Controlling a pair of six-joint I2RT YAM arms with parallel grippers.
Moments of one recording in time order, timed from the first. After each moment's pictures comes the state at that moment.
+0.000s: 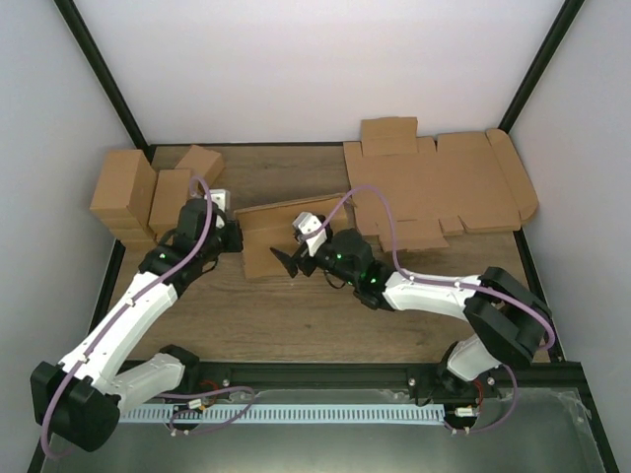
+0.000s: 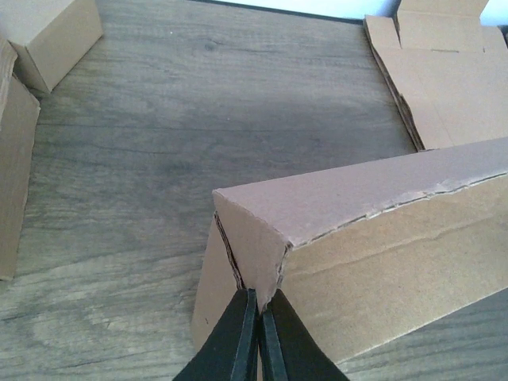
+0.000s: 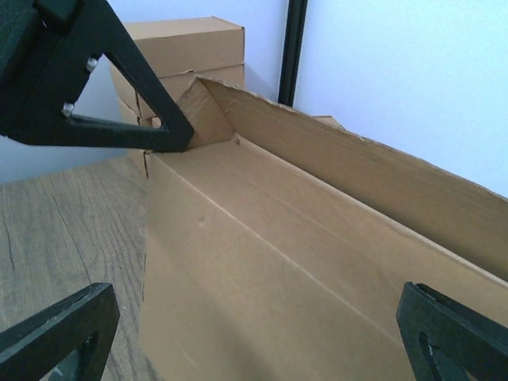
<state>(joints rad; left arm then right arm) -0.41 1.03 0.87 -0.48 -0.09 -0.36 0.93 1.49 0.74 0.61 0.01 -0.08</state>
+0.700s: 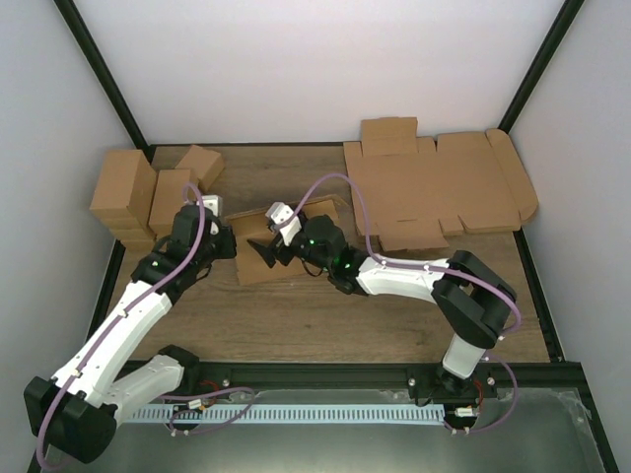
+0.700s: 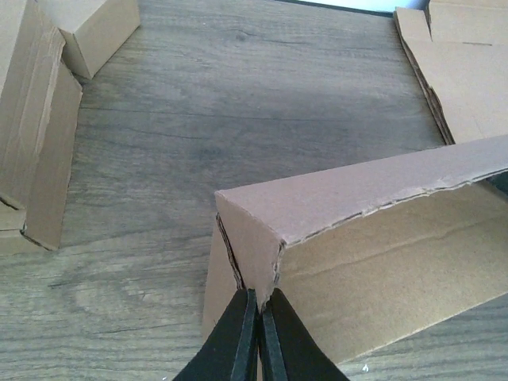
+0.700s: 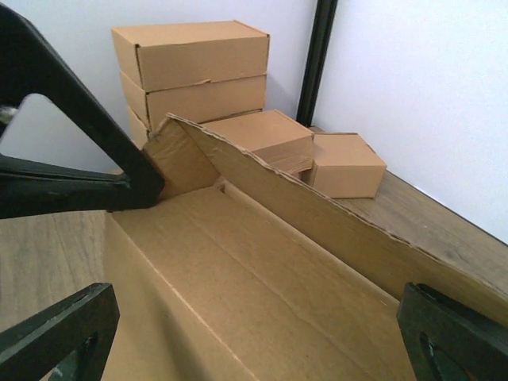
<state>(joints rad) -0.41 0.96 0.85 -0.56 -0.14 -0.36 0.96 1.70 0.99 0.56 -0.02 -0.11</state>
